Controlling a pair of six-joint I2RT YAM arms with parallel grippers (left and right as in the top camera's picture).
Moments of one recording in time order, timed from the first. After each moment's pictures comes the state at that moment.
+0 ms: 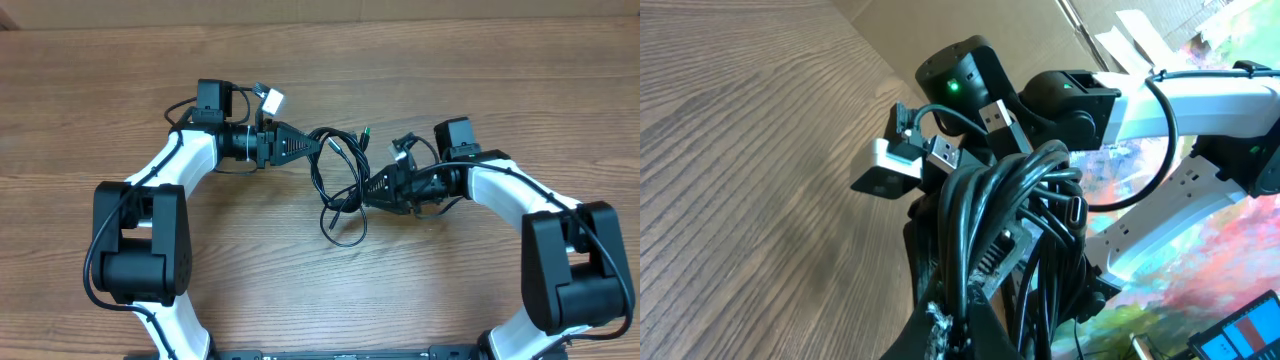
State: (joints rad) left arm -0.09 1.97 1.24 -0.36 1.53 0.24; right arm 0.17 1.79 0.96 -0.48 -1.18 0.34
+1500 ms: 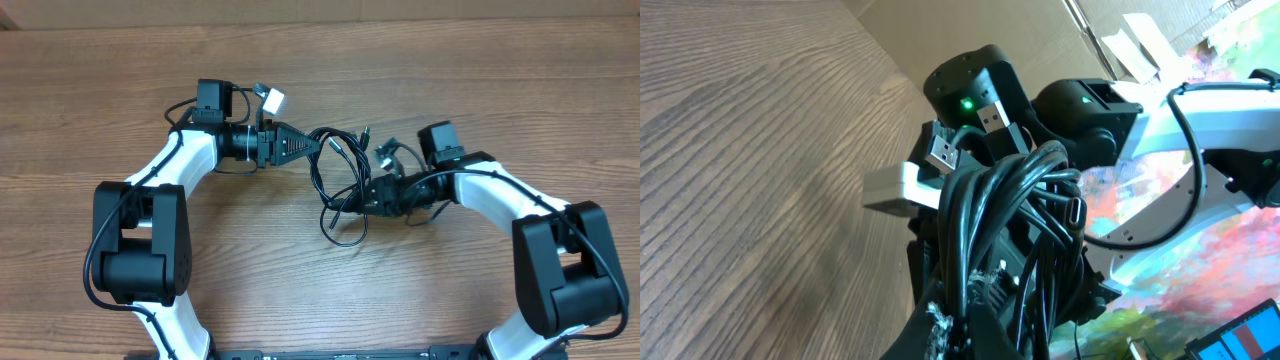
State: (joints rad) left arm -0.09 1.97 1.24 -0.36 1.52 0.21; right arm 0.25 1.79 0.96 -0.49 -1.11 0.10
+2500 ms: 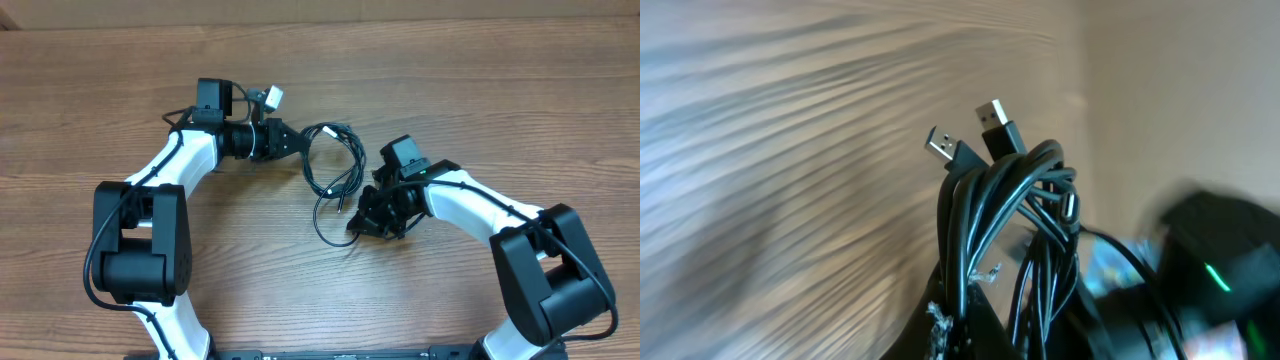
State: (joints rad) left arm -0.09 1.97 1.24 -0.36 0.99 -0.31; right arm 0.44 1.79 0.96 -0.55 -0.62 0.78
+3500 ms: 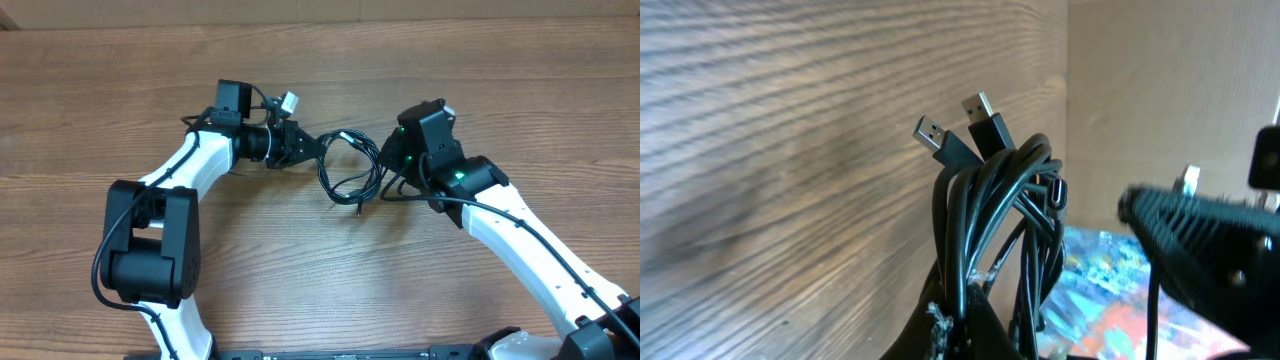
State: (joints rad) left arm -0.17 1.97 1.24 -0.34 1.06 -0.41; right arm 0.44 1.47 1.07 -0.48 0.09 0.89
